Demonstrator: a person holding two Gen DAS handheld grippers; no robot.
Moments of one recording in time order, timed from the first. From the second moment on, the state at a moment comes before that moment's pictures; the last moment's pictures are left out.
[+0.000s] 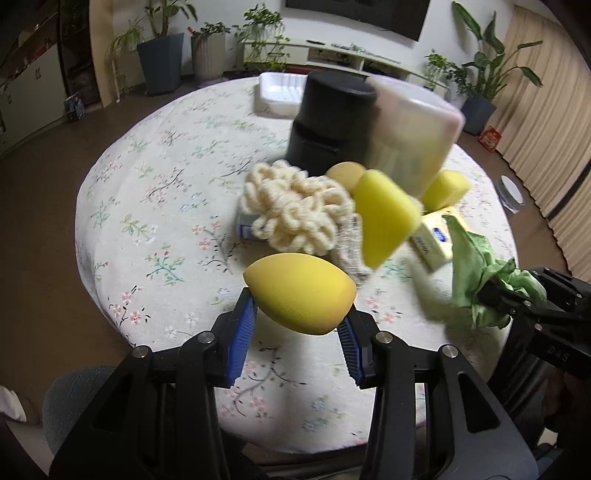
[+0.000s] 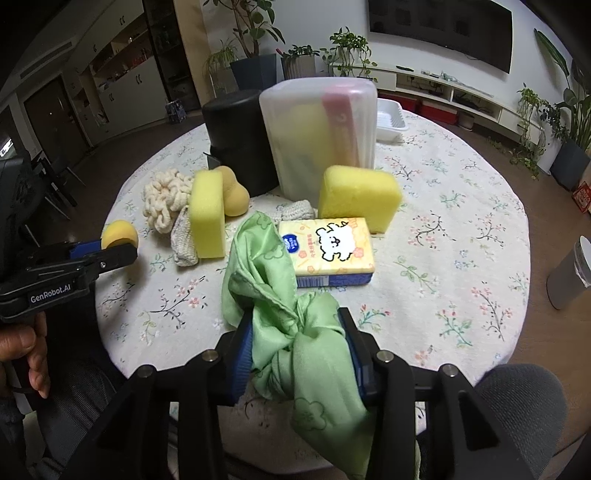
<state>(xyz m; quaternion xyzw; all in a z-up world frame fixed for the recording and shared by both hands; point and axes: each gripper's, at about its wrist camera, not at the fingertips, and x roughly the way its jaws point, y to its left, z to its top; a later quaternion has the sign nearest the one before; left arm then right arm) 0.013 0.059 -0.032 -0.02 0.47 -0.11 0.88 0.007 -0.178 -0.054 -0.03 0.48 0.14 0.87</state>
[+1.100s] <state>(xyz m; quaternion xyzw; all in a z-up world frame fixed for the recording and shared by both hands) 0.135 0.075 0.091 0.02 0.36 -0.16 0.92 0.111 -0.260 0.057 -0.04 0.39 0.09 0.91</state>
